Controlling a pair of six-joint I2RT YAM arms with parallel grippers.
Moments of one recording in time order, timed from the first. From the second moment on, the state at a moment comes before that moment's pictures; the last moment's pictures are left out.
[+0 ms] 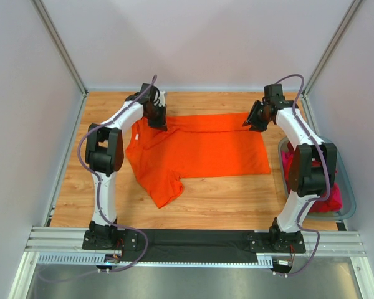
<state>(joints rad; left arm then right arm) -0.27 2.19 1.82 -0.69 0.31 -0.18 0.06 1.83 1.53 -0.67 -0.17 0.56</state>
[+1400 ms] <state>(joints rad) -0.10 2.48 2.22 -0.89 0.12 -0.37 0.06 2.11 1.67 -0.59 0.04 0.61</state>
